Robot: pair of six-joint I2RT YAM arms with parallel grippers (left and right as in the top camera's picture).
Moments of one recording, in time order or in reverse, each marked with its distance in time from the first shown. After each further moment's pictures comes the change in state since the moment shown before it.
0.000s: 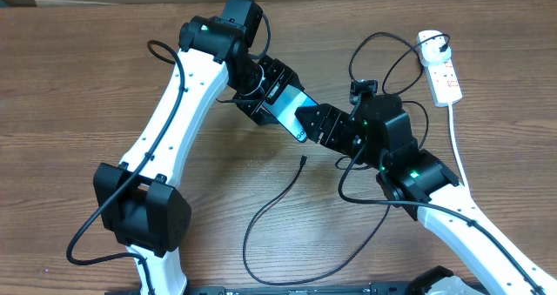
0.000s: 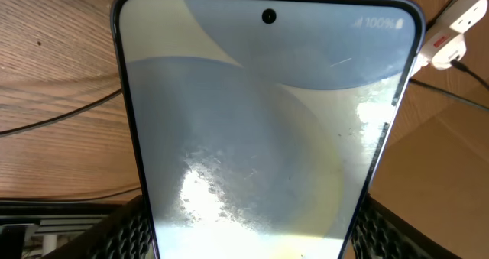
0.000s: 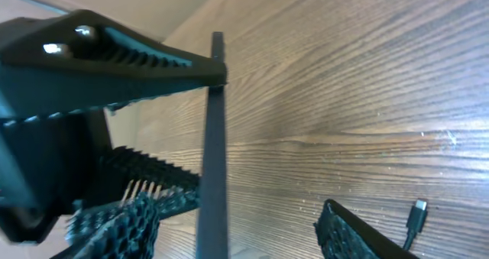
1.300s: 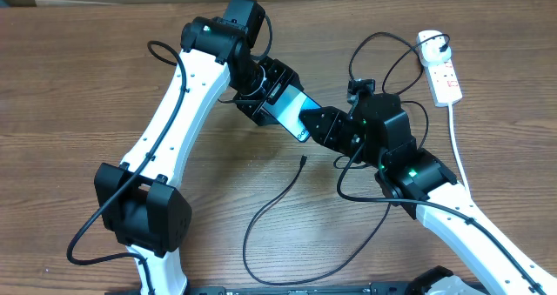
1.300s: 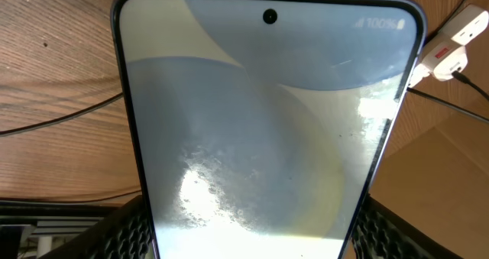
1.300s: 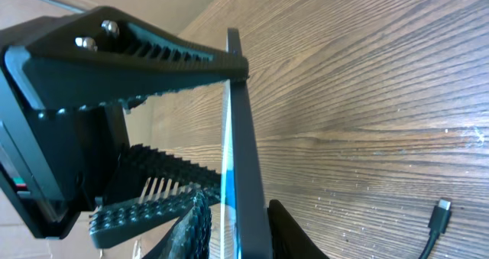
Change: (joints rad) left arm -0.006 0.000 0.000 0.003 -0.026 -0.030; right arm 0.000 0.007 0.000 0.029 -0.038 0.024
